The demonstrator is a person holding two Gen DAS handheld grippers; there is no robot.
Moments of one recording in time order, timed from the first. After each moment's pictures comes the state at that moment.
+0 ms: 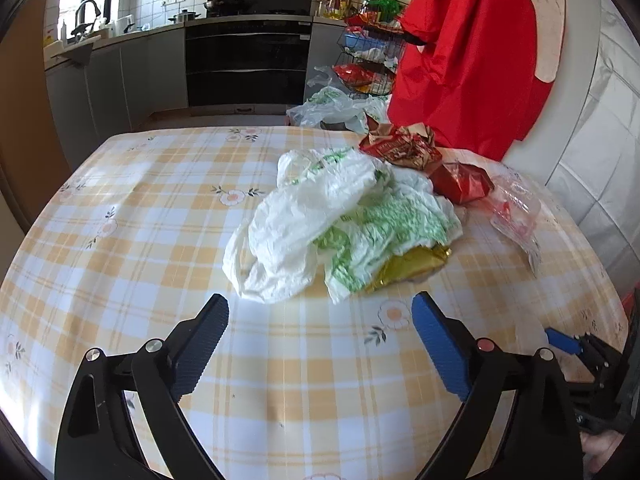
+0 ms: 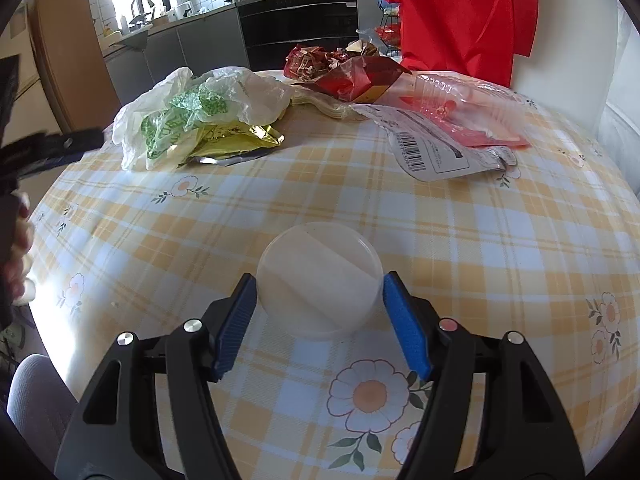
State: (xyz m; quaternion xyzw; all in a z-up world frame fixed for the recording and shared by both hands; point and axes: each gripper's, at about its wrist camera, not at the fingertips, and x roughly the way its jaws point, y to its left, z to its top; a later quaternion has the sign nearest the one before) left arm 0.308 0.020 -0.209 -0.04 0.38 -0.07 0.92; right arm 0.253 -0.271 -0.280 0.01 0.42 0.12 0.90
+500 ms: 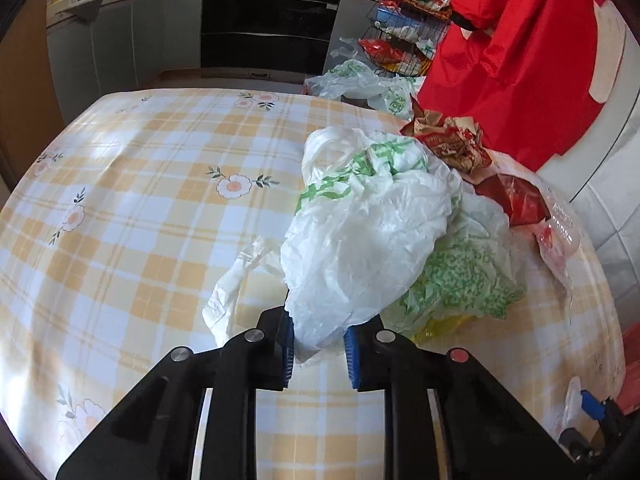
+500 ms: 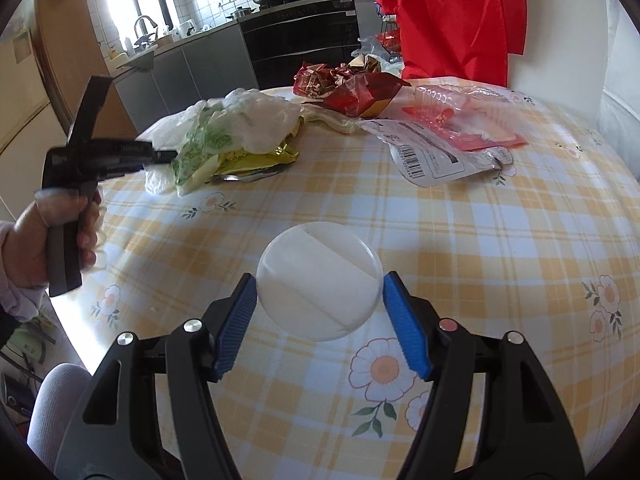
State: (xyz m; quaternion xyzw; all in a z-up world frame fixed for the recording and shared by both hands) left arm 0.370 0.035 -0.245 -0.07 0.44 -0.05 0.90; right arm 0.231 -0.276 -0.259 0.05 0.41 0.13 0.90
